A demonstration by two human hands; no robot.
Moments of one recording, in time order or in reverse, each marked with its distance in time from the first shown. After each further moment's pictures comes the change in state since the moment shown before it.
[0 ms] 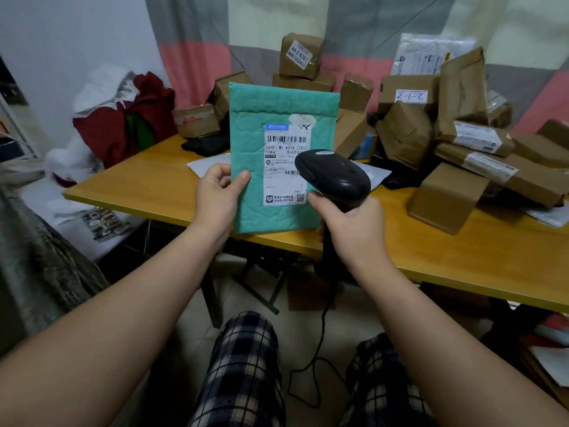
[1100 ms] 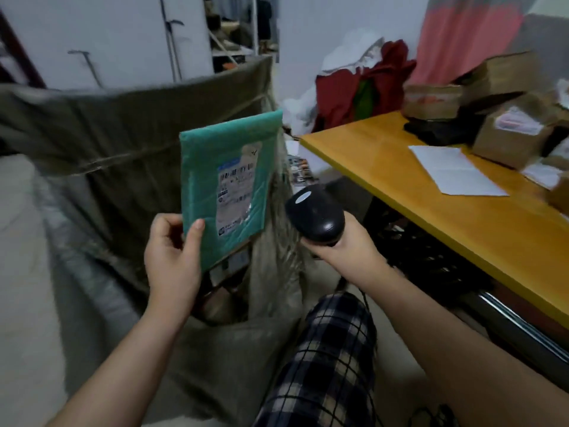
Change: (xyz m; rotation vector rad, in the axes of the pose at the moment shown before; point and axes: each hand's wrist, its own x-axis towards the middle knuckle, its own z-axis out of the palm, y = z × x) left_hand -0.191 0.014 -0.296 0.667 0.941 0.217; right_hand -0.092 0.009 0.251 -0.104 -1.006 -0.085
